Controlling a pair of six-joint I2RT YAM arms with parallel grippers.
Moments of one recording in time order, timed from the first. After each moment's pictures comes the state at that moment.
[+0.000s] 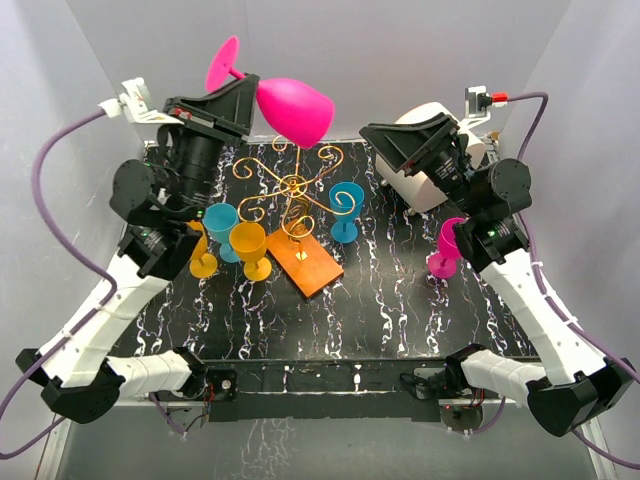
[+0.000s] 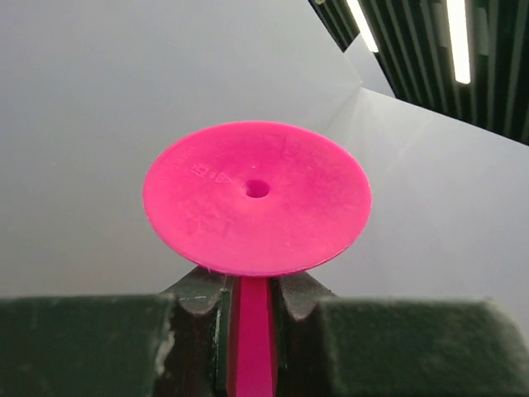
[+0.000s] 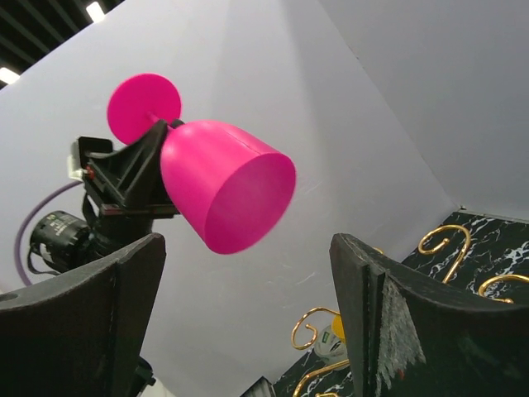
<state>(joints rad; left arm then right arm) -0.73 1.15 1.47 0.31 -0.30 -0.58 0.41 1.09 1.23 0.41 -0.41 0.99</state>
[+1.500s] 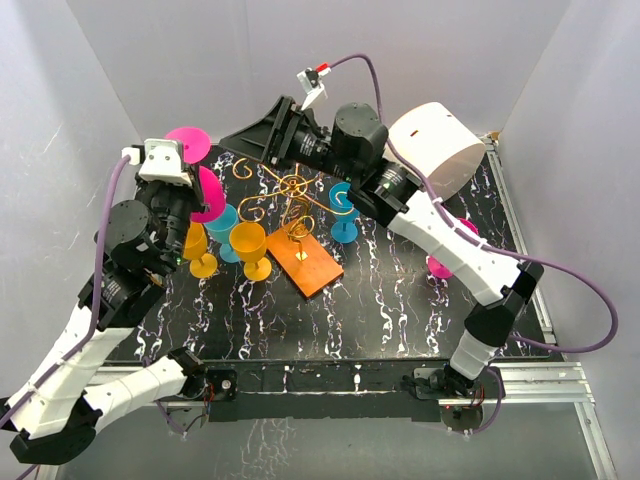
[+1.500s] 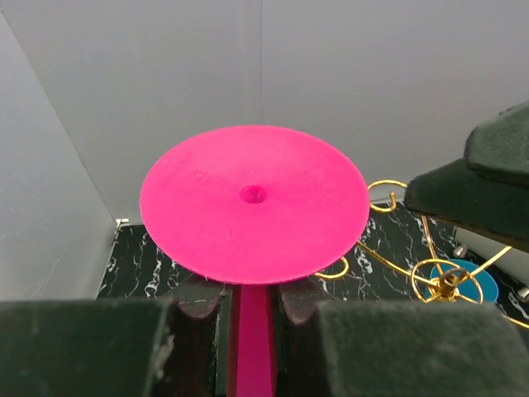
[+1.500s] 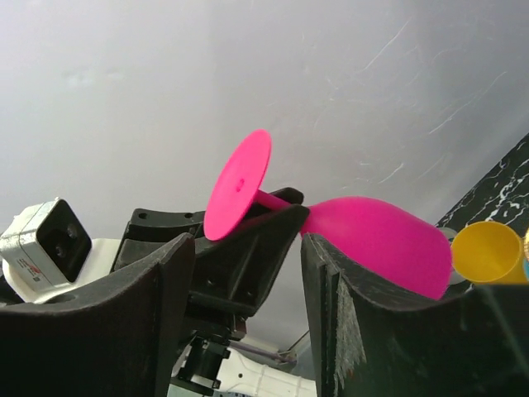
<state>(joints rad) -0.73 0.86 1.29 -0.25 -0.66 0.18 0.84 1.67 1.93 -0.06 -0.30 0.99</state>
